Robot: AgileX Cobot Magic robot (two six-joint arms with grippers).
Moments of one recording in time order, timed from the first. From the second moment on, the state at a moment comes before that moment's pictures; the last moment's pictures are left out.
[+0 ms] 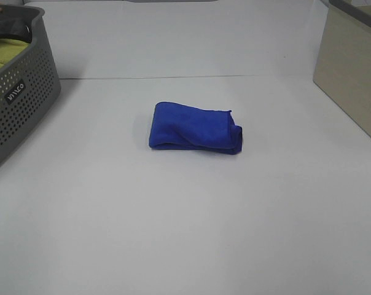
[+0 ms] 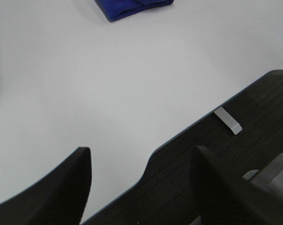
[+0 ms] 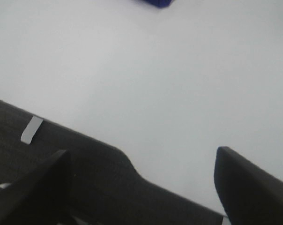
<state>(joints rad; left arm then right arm) -0.52 0.14 -0.55 -0.14 1.13 0.03 0.22 0.18 -0.55 0.18 1.15 -0.18</state>
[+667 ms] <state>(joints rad) -0.52 0.13 -0.50 -0.16 1.06 0.14 0.22 0.01 -0.51 0.20 1.09 -0.28</state>
